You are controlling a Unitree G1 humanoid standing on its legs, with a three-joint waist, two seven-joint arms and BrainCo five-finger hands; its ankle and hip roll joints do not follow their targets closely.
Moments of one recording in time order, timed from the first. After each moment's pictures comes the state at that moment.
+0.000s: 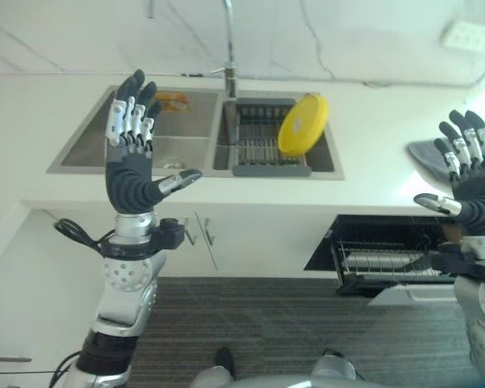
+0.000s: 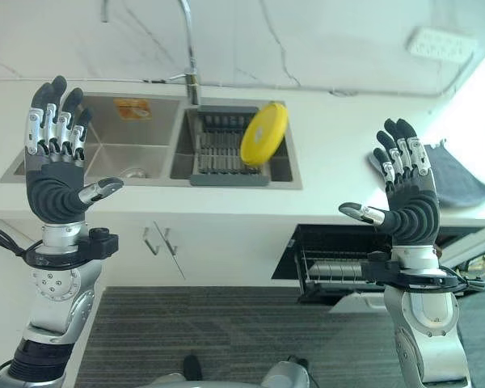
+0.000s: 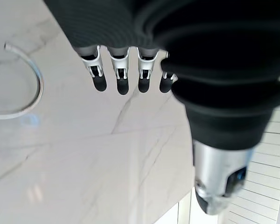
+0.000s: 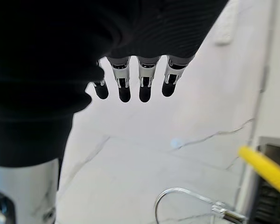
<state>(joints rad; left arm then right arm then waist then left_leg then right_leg) -0.08 0.51 -0.05 -0.37 -0.24 -0.47 0.21 0.10 -0.52 -0.20 -0.57 0.39 -0.12 -0.10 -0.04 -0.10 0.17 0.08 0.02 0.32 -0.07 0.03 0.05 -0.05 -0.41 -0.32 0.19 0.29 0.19</state>
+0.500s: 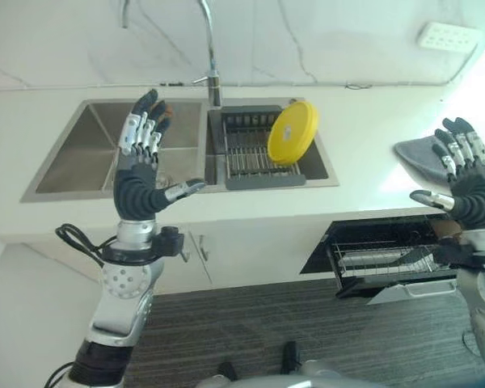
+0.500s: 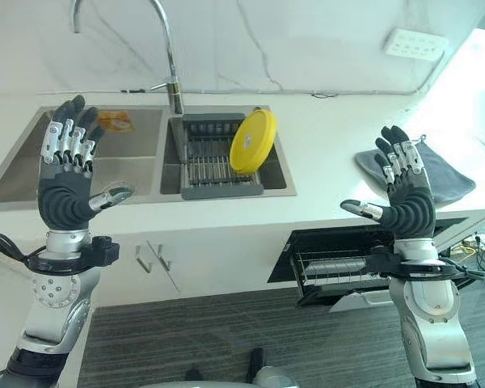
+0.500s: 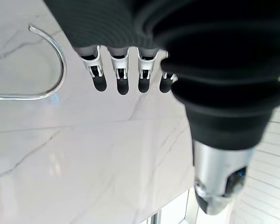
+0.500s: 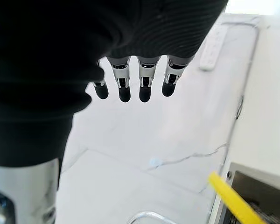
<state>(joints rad) -0.03 0.47 -0.05 -0.38 -0.22 -0.43 0.23 0.10 -0.58 -0.20 -0.45 0.39 -0.13 -0.08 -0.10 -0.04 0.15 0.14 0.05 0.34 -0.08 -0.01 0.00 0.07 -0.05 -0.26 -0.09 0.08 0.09</state>
